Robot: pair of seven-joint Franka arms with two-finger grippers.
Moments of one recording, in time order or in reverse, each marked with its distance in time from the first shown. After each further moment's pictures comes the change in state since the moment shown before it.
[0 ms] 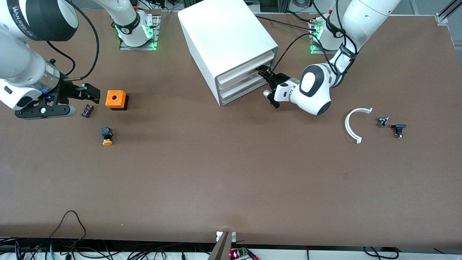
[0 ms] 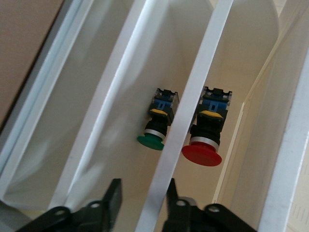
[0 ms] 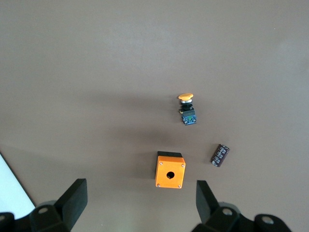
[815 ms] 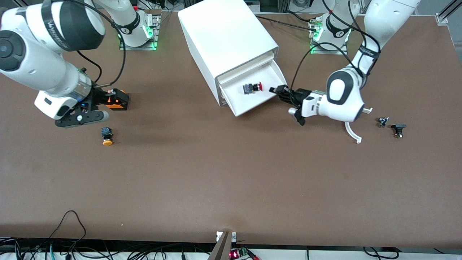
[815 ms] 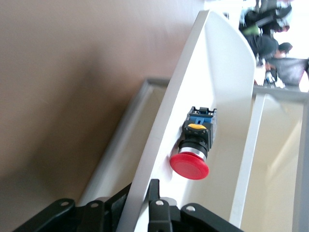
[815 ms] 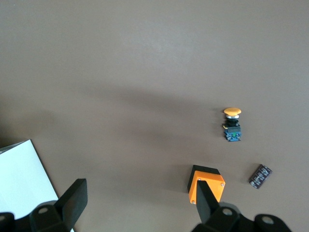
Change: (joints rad) left arm 0.128 -0.070 0.096 0.045 -0.019 0.100 0.031; right arm 0.097 0.079 0.002 0.014 0.093 0.063 -0.003
